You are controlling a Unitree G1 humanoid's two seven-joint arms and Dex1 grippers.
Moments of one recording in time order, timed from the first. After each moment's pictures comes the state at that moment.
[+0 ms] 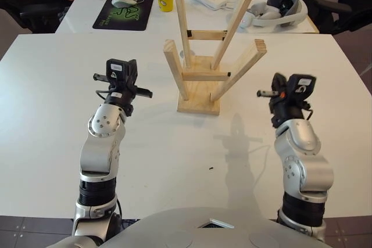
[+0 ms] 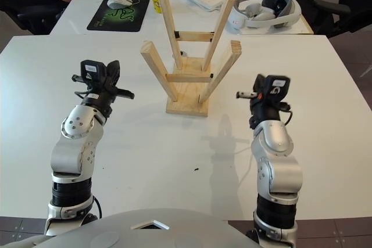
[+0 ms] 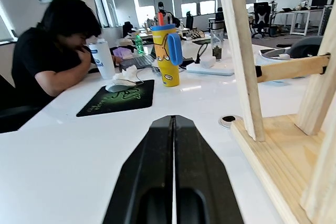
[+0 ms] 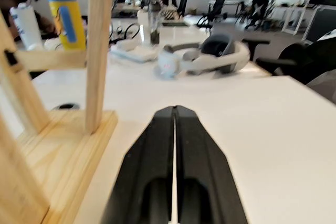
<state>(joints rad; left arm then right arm) -0.14 0.16 0.00 -0.44 -0.03 0.49 -0.07 -0.06 -0.15 -0.16 -0.59 0.16 0.60 -0.12</state>
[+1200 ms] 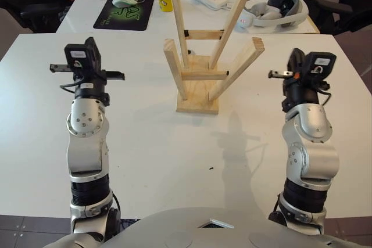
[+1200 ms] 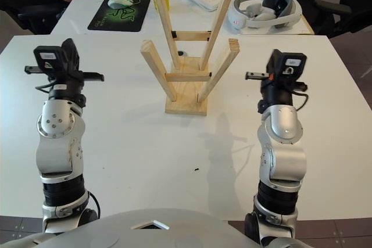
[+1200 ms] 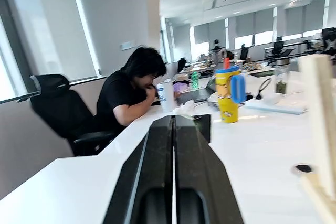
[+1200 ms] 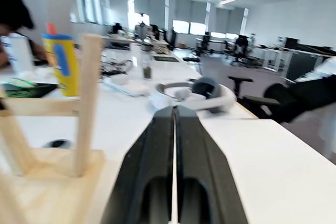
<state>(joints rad) -0.16 0.16 0.01 -0.50 0.05 0.39 -0.06 -0.14 -0.18 -0.04 -0.60 0.08 0.57 0.02</state>
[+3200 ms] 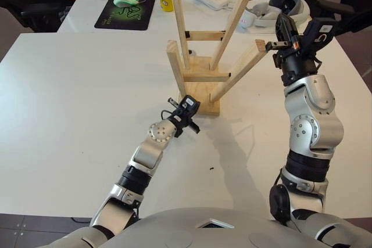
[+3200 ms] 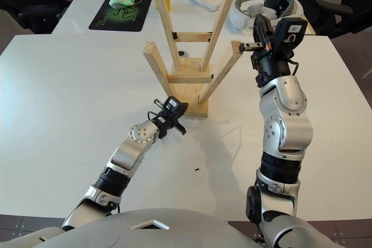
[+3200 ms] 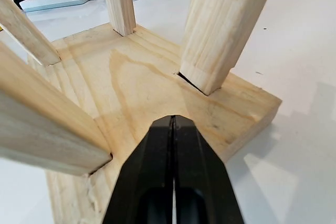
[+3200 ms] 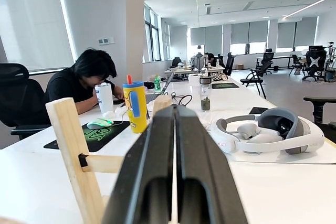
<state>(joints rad) -0.22 0.01 -0.36 0.15 0.08 0.30 -0.28 -0.36 -0.21 -0.23 -0.36 0.36 0.47 0.13</state>
